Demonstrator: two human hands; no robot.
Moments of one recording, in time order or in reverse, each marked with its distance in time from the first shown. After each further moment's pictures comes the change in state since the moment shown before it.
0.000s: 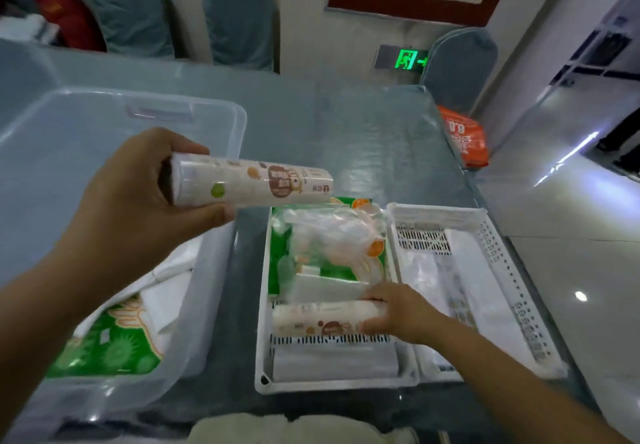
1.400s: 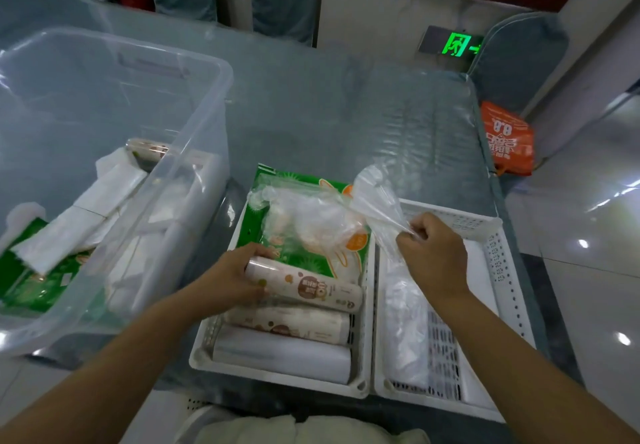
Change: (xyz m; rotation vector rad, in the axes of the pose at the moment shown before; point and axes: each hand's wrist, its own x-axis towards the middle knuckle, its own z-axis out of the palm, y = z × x) left_hand -0.069 -0.054 0.211 -0.279 -0.556 -0.479; right_hand 0.034 0.064 -0.074 0.220 0.786 -0.015
